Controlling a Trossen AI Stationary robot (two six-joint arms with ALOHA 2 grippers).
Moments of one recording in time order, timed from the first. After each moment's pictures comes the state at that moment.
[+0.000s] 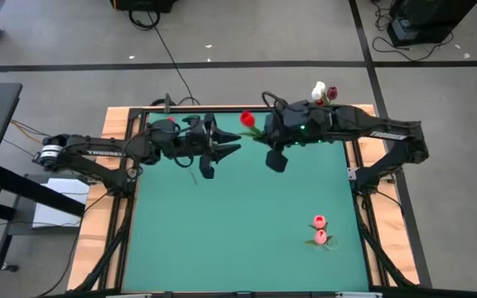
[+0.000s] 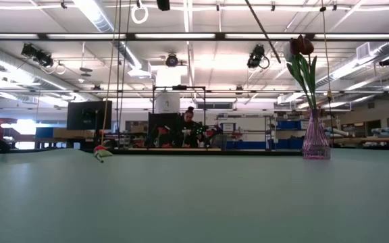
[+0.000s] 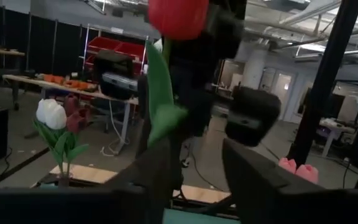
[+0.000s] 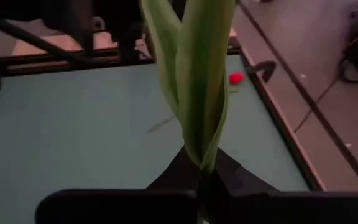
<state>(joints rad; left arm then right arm) 0.07 1.27 0.99 0.49 0.05 -0.22 -0.03 1.49 1.76 -0.87 0.17 0.08</state>
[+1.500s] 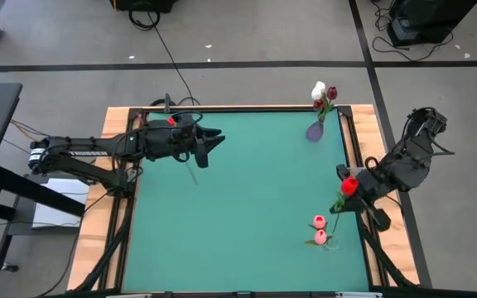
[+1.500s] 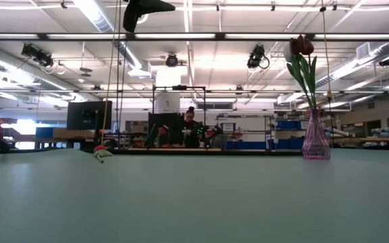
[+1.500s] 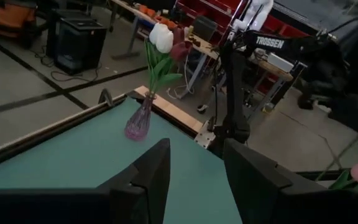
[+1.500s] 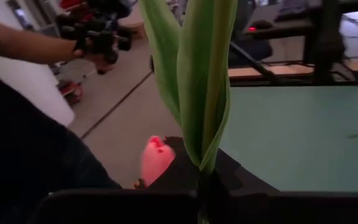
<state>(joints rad) 0.07 1.11 0.99 0.01 -0.26 -0.49 0.80 0.72 0.96 -0.48 0.32 0.37</state>
